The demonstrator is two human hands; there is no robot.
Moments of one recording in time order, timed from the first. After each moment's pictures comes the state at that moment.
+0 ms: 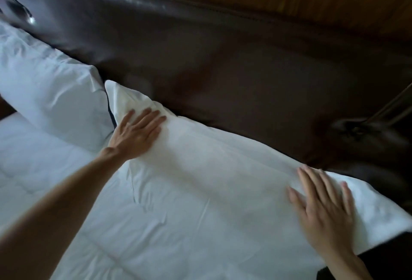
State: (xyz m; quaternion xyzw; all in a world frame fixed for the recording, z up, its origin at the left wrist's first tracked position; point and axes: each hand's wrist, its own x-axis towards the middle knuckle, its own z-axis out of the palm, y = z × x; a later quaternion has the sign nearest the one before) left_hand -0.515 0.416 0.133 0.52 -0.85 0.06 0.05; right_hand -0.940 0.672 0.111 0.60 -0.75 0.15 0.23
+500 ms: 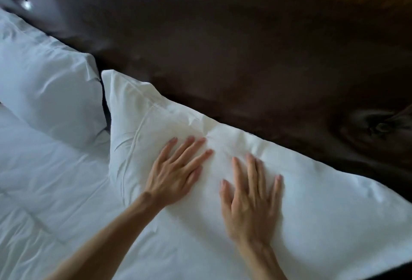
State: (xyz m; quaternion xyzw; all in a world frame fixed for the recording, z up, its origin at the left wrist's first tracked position) left_hand -0.606 0.506 0.063 0.40 -0.88 0.11 0.22; right_hand -0.789 0.617 0.081 0.59 -0.76 0.21 0.19
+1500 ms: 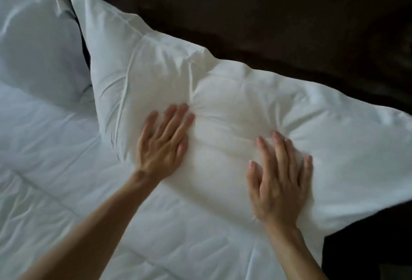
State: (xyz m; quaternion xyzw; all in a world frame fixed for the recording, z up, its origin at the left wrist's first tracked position) left_hand -0.585 0.540 -0.012 0.45 -0.83 0.14 0.28; right_hand -0.823 0.679 0.018 0.58 -0.74 0.22 0.26
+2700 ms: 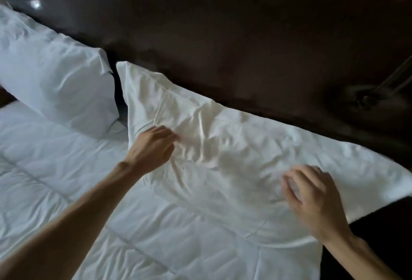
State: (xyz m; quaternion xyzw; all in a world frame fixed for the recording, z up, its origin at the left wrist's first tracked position) left_hand -0.519 0.498 0.116 0.35 -0.90 0.04 0.25; right_hand -0.874 0.695 0.143 0.72 -0.65 0.23 0.12
